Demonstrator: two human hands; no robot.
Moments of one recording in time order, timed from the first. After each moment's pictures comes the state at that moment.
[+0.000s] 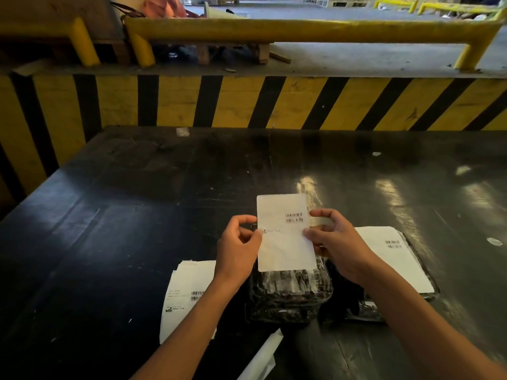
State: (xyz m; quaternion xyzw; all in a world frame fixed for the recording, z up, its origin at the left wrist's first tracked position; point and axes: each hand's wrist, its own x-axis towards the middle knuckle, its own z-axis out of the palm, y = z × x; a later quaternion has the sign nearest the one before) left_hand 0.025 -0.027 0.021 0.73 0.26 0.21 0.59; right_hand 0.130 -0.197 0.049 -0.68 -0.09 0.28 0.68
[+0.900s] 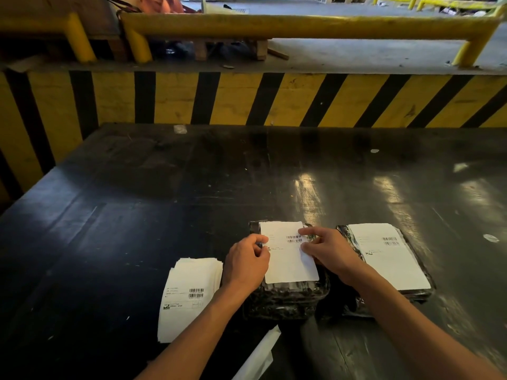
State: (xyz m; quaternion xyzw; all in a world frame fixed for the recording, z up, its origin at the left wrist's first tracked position) left_hand 0.033 -0.042 -0.015 0.85 0.27 0.11 0.43; right_hand 0.144 -0.203 0.005 -0.85 -0.16 0.22 0.44
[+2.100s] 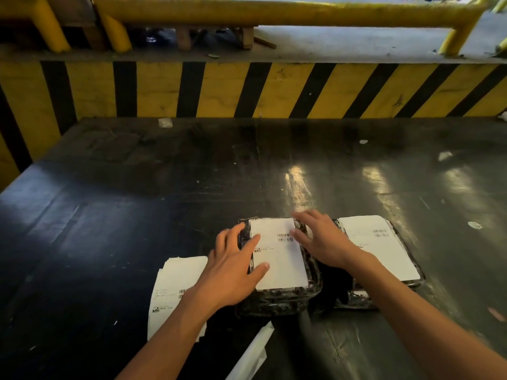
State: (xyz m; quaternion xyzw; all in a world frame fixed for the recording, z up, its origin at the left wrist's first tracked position) left_hand 0.011 -0.028 0.008 0.97 0.11 -0.09 0.21; right_hand 0.163 -0.207 0.012 -0.91 -0.34 0.13 0.21
